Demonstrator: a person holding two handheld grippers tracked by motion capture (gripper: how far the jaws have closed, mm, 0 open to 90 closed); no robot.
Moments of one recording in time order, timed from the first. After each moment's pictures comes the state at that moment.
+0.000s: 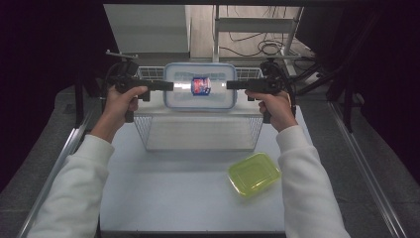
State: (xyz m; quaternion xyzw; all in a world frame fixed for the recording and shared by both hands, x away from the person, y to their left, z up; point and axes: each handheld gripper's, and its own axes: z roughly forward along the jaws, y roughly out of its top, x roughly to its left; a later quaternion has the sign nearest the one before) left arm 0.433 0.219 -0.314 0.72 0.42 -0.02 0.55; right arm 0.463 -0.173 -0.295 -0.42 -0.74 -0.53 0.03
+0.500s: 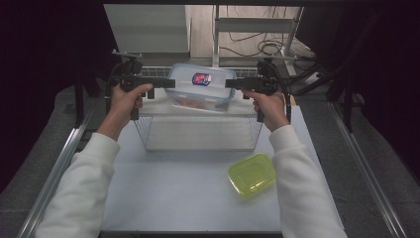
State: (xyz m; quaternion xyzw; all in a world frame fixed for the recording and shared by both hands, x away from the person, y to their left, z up) left arm 0.446 0.212 -0.323 0.70 0.46 0.01 0.54; right arm 0.470 -0.163 -0.303 -0.49 -0.71 -0.50 0.01
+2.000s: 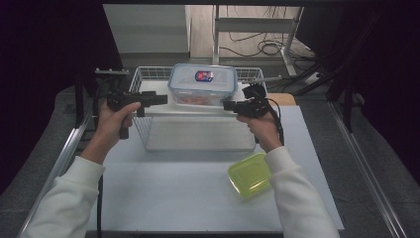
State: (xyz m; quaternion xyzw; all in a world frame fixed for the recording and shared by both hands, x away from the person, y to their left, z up) left arm 0.384 0.224 -0.327 0.70 0.44 0.02 0.56; right arm 0.423 -0.143 -0.336 -0.40 -0.79 -0.47 -0.08
